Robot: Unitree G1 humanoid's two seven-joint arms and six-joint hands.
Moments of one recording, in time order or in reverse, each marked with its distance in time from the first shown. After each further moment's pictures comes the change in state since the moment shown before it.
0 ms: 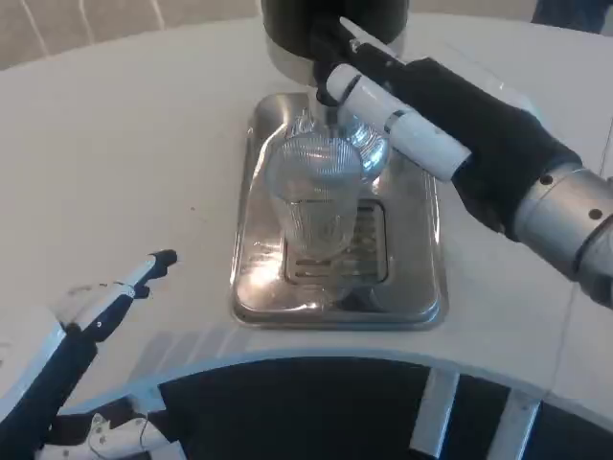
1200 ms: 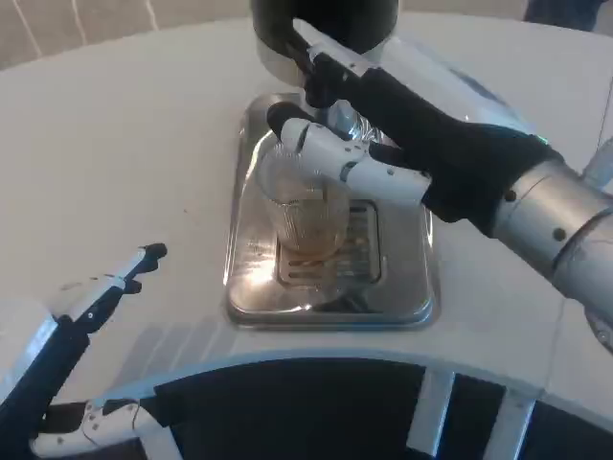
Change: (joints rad) left arm -0.028 -0.004 0.002 0.032 -0.039 0.014 -0.033; right arm -0.018 -0.135 0.202 0.016 -0.310 -0.239 0.053
